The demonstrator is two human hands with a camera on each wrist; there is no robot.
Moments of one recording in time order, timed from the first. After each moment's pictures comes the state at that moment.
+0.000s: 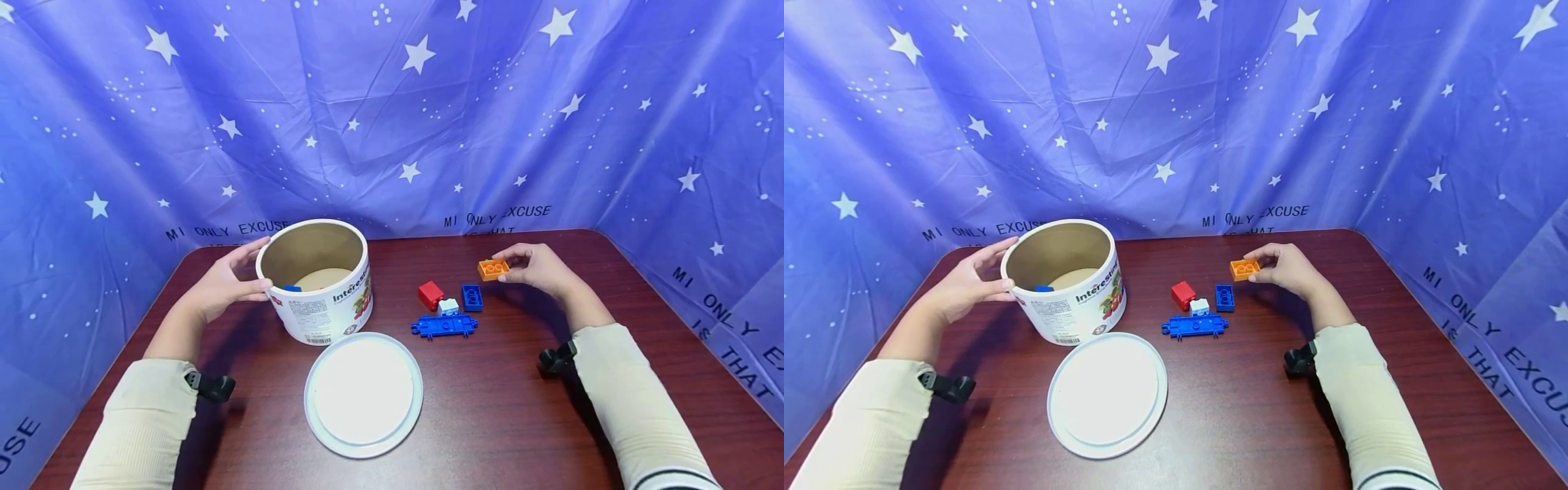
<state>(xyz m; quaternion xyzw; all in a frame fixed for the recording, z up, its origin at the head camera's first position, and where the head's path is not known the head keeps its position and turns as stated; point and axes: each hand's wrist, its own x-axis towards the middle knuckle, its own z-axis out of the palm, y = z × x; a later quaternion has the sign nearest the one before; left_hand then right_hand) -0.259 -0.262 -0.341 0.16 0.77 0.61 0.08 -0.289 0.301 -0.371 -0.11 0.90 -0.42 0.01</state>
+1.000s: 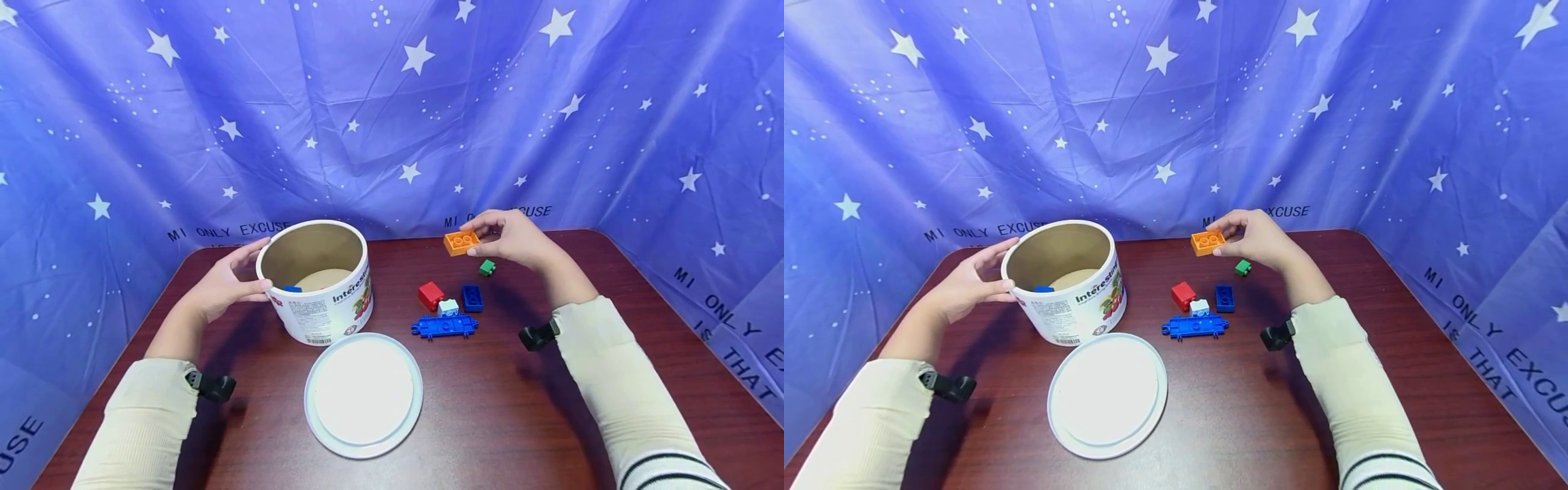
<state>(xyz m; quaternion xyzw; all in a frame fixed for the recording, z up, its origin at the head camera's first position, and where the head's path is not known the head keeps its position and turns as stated) -0.260 -0.262 -0.343 0.16 0.77 0.62 0.09 -0.291 0.241 -0.301 -0.18 0.89 -0.41 -0.02</state>
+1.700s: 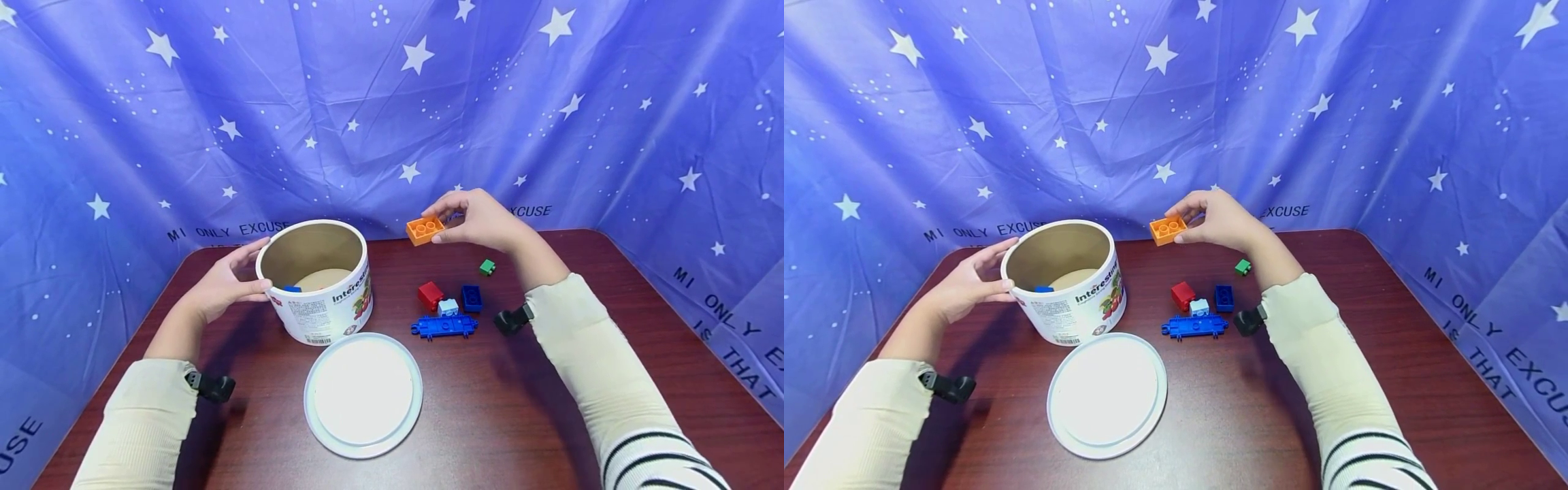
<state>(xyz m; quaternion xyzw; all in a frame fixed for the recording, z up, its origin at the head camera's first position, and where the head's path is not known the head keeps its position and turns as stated) -0.259 -0.262 -0.342 0.16 0.77 0.62 0.09 -0.293 0.186 -0.261 -0.28 0.87 -0.41 -0.01</state>
